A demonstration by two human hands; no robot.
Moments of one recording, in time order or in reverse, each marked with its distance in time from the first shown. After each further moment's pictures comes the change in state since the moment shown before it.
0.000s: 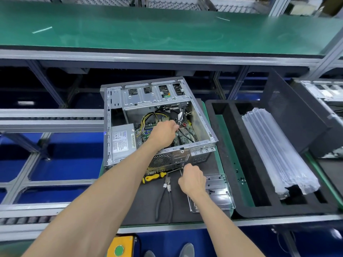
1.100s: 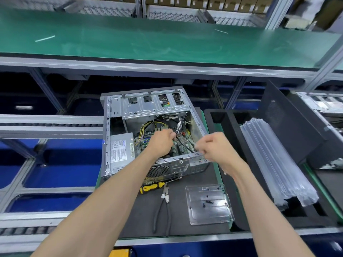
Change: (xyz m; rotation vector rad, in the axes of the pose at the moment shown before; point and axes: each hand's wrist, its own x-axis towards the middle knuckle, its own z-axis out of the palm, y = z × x) left_hand -0.007 0.005 -0.012 -0.110 -0.028 -0.053; right_hand 0.020 0.011 -0.166 0.626 -0.072 -0.153
